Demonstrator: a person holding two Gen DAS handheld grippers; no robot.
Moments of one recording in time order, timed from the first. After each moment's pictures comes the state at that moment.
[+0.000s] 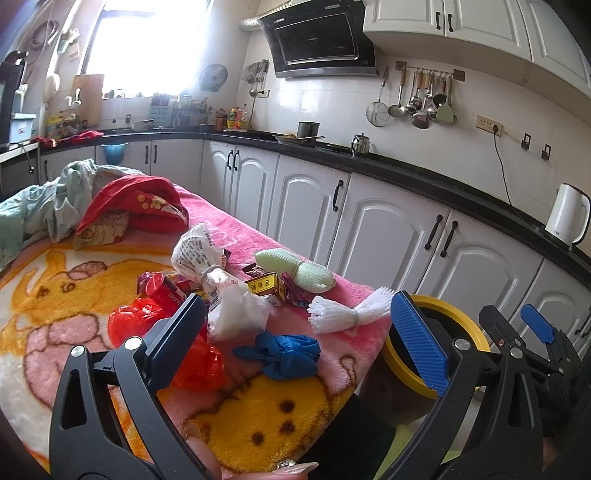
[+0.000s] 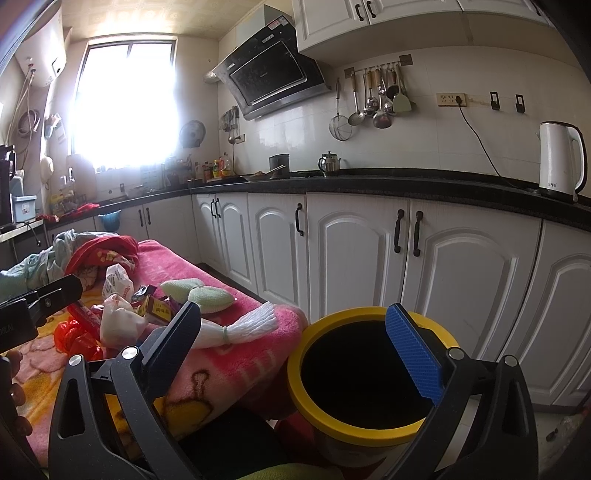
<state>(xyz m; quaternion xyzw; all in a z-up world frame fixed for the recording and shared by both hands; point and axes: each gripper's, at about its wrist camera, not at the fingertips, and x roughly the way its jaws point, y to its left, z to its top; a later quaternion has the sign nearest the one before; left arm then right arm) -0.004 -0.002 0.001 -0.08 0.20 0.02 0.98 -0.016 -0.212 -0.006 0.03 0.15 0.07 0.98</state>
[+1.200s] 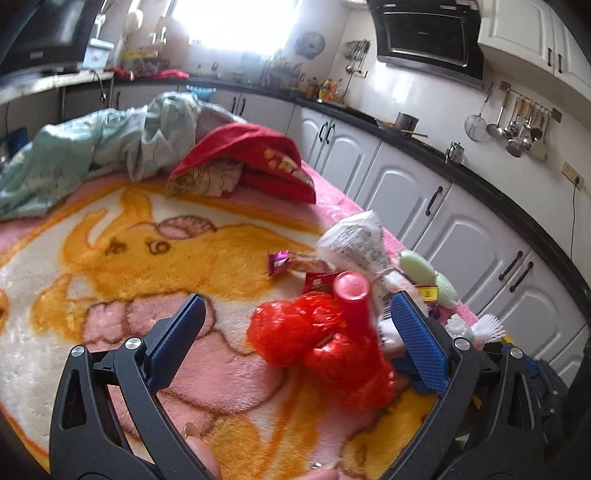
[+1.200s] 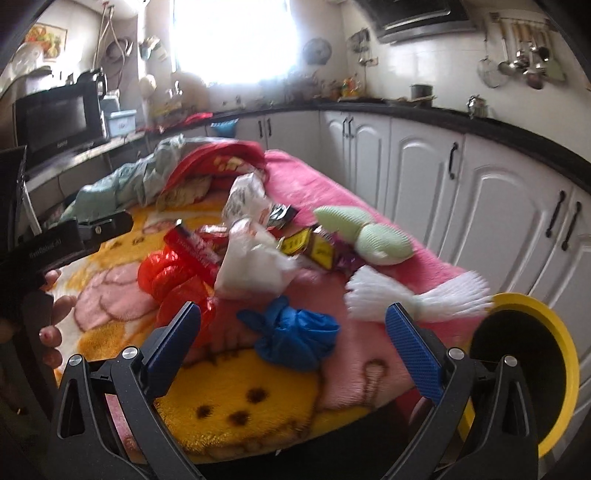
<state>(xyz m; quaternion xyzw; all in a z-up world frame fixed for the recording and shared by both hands) 0.003 0.157 -0.030 -0.19 0.27 0.14 0.93 0.042 -0.067 -0.031 -0.05 0.31 0.32 0.89</state>
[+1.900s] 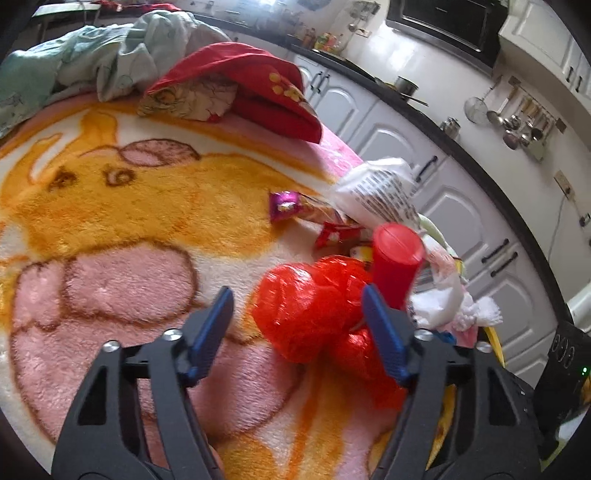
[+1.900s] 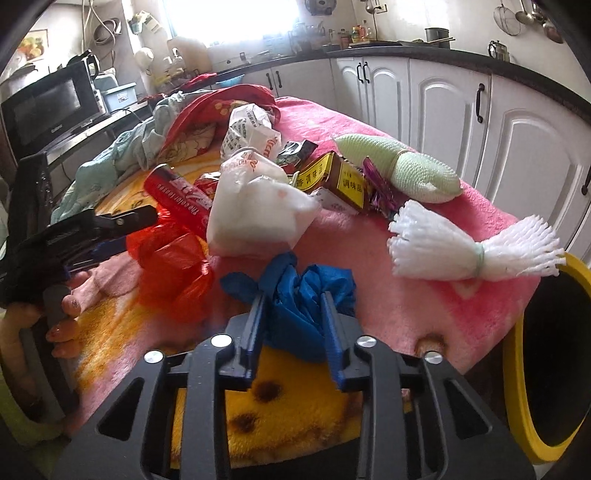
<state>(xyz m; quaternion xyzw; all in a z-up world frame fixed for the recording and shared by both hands) 0.036 0.186 -0.083 -0.26 0.34 0.06 0.90 0.063 -0.052 -0.074 -0.04 0.40 0.35 0.85</state>
